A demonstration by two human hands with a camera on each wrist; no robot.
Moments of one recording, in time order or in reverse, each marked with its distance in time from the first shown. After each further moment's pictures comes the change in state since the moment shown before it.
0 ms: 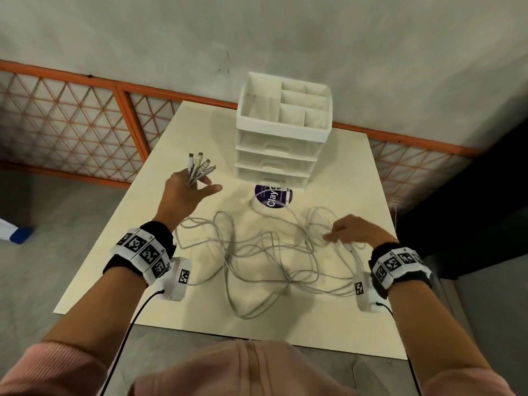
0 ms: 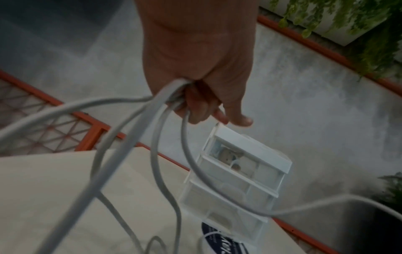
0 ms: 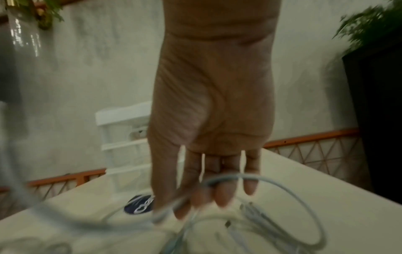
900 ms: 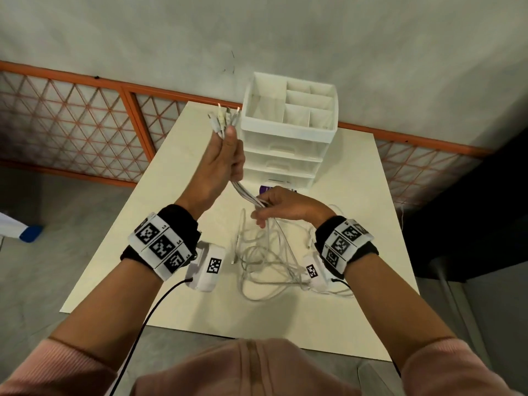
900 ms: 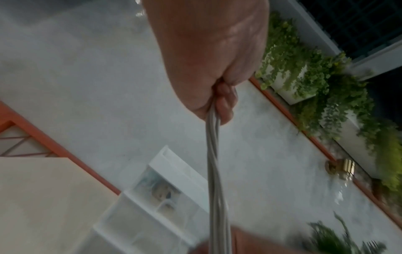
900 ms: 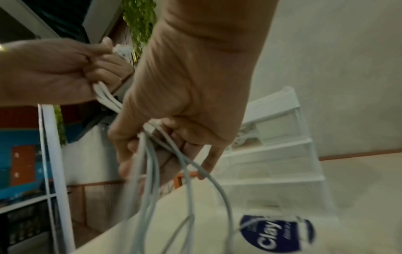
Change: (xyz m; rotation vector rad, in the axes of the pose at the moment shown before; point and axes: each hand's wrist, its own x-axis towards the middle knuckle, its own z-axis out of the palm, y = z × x) left_hand -0.016 0.093 -0.003 -0.711 -0.243 0.251; right_hand -0.003 -0.157 0.016 0.305 -0.186 -0.581
